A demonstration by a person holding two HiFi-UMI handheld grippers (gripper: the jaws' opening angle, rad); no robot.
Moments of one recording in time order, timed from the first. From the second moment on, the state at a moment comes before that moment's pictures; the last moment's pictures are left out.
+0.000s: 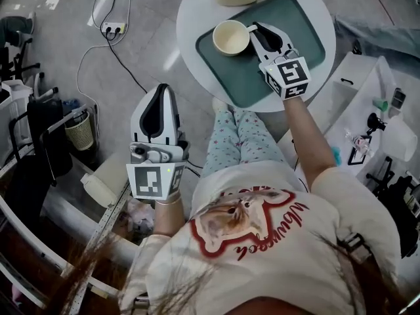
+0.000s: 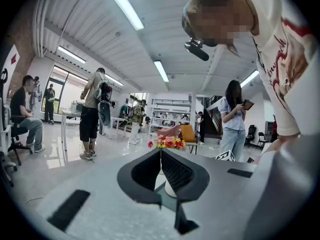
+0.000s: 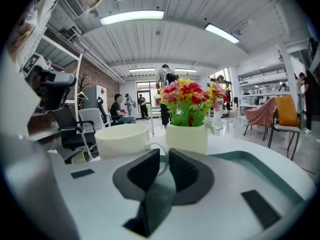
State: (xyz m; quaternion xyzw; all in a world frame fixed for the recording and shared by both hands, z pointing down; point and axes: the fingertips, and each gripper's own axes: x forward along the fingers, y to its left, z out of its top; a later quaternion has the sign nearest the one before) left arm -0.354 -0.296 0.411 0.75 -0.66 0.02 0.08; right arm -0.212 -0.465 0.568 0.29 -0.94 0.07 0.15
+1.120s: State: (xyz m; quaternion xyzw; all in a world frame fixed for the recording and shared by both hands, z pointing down) left arm -0.278 -0.319 0.317 0.83 -0.55 -0.03 -0.01; right arm -0.163 -0.405 0.311 0.34 -0.94 0.02 -0.07
